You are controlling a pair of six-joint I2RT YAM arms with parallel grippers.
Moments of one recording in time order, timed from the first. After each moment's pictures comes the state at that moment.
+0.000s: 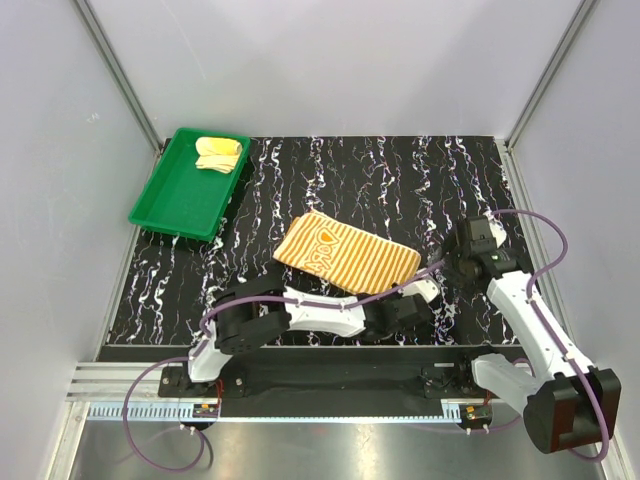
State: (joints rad) left arm -1.36 2.09 1.38 -0.21 -0.57 -0.25; right arm 0.20 1.01 0.79 -0.80 0.19 0.79
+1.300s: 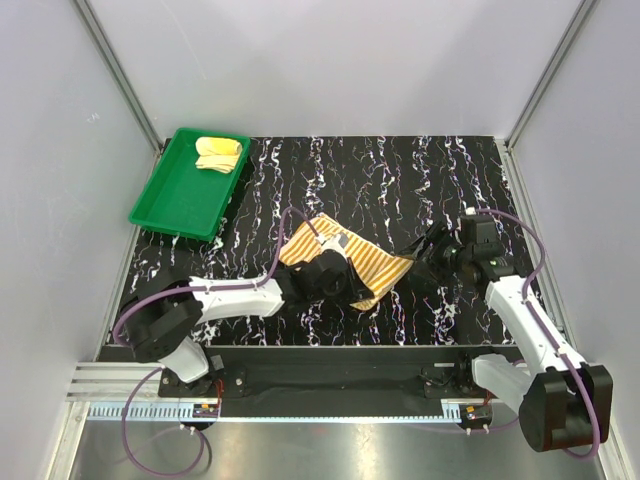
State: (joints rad) left arm -1.06 1.57 0.83 0.13 0.00 -1.12; right arm 0.12 1.02 0.69 -0.48 -0.38 0.86
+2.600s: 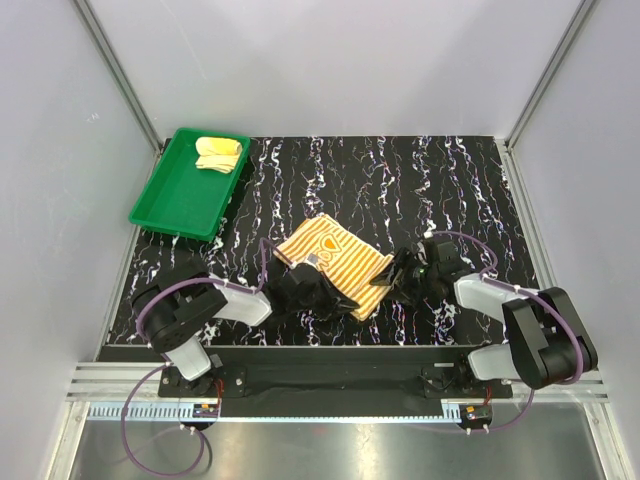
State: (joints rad) left arm -0.94 1.66 0.52 0.54 0.18 -1.52; right arm 0.30 1.35 0.44 0.02 -0.47 0.91
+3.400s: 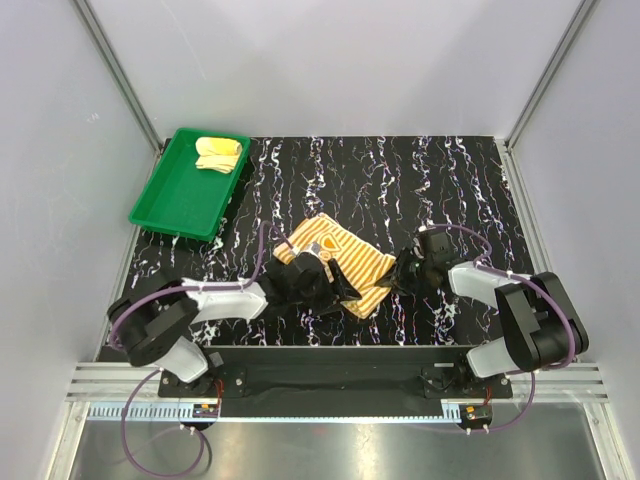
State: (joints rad) left arm -0.93 1.55 0.60 0.26 0.15 -1.31; right arm 0.31 1.45 0.53 -0.02 -0.44 0.84
